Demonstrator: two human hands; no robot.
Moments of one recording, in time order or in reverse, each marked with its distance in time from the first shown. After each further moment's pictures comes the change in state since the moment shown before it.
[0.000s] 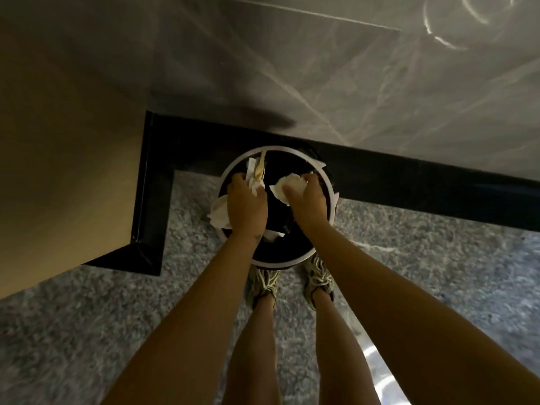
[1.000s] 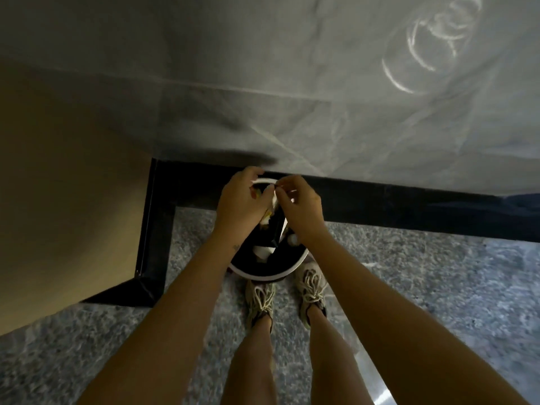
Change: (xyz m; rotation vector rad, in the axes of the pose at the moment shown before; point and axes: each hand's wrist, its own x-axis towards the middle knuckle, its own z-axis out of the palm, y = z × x) left_hand -0.050 0.076 -0.073 0.034 -0.151 0.500; right_hand -0.076 -0.067 -0.068 0.137 0.066 -0.377
